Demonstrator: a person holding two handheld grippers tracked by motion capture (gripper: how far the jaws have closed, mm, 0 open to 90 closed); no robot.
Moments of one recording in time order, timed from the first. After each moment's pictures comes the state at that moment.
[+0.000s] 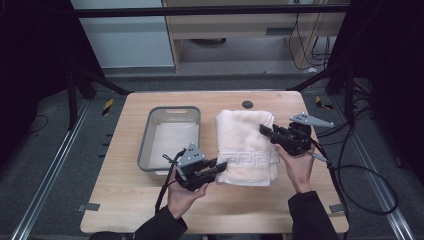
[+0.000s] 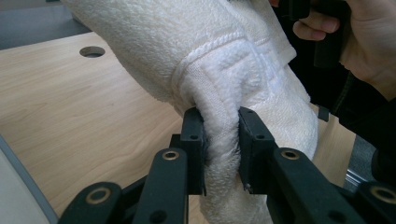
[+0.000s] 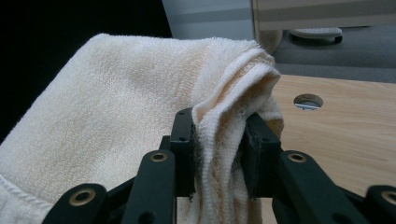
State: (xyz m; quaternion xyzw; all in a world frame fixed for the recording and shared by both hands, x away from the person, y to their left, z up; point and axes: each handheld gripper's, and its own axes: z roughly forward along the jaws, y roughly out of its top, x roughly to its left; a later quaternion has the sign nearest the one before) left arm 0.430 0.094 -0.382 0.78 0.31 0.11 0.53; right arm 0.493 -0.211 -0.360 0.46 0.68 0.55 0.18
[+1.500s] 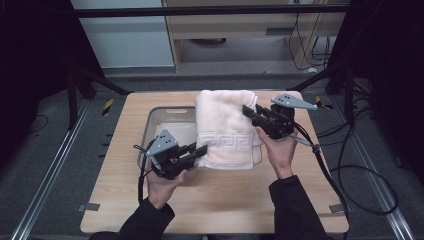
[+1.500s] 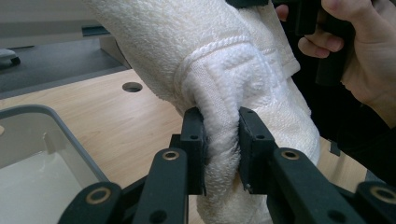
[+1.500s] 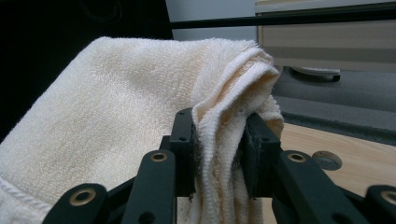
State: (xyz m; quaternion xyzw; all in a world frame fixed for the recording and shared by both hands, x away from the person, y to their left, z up) left arm 0.437 0.143 -0.343 0.74 0.32 0.15 0.57; right arm 0.504 -0.158 -0.308 0.42 0.67 0.57 0.23
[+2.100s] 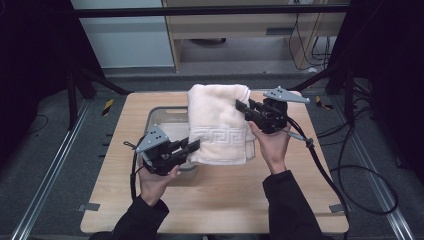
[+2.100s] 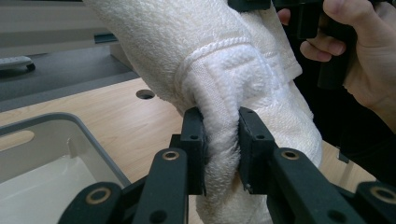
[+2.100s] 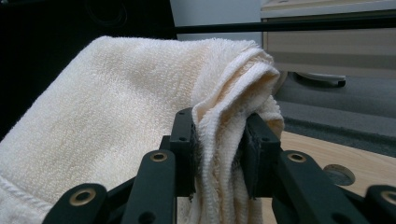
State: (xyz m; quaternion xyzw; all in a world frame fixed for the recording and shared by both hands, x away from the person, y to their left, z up) left arm 0.439 0.160 -0.331 0.73 0.33 0.16 0.57; right arm 0.511 -0.140 -0.295 0.41 0.67 0.58 0.22
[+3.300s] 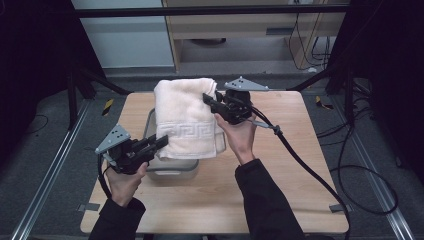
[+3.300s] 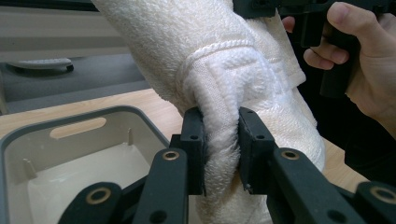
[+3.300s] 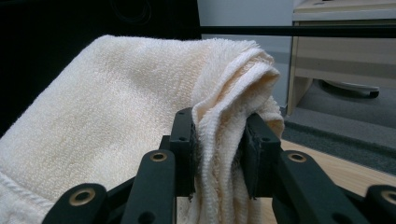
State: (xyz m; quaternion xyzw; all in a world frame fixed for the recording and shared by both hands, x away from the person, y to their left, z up) left arm 0.434 0.230 -0.325 0.70 0.37 0.19 0.58; right arm 0.533 -0.063 -0.283 0.38 0.69 0.58 0.21
